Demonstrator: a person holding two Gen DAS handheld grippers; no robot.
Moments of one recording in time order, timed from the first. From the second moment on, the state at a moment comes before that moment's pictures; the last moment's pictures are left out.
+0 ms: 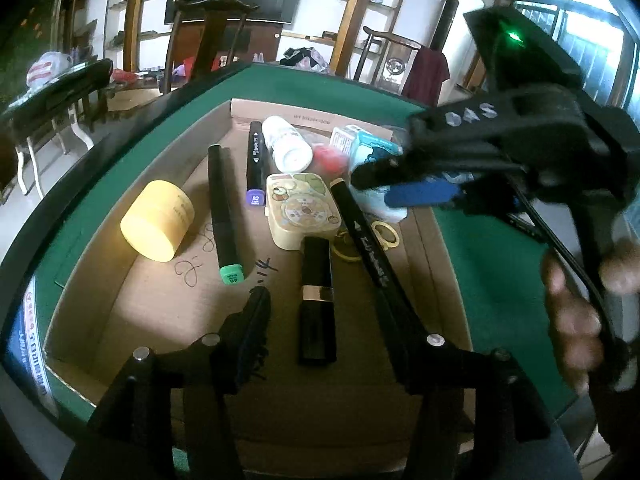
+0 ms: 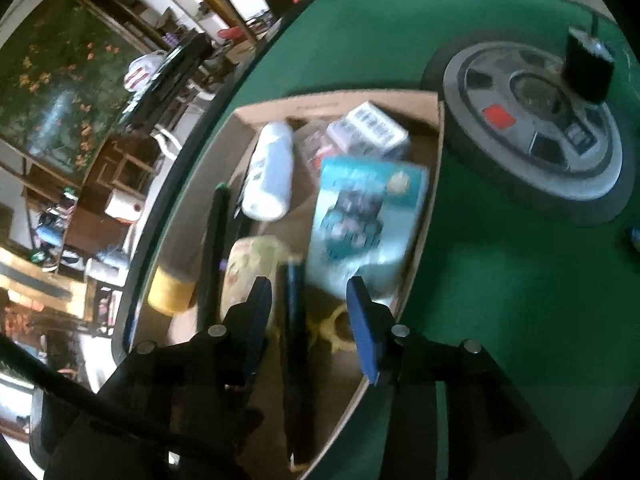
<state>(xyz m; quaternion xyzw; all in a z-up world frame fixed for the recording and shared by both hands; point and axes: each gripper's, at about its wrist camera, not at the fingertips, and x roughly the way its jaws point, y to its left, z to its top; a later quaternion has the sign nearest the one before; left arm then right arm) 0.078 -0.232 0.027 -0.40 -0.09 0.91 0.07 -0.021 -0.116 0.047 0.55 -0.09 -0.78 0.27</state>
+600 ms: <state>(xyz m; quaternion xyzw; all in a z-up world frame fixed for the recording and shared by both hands) 0.123 -0.237 0.109 -0.26 -0.16 0.95 0.07 0.096 0.049 0.213 0.26 0.04 -0.96 0.11</state>
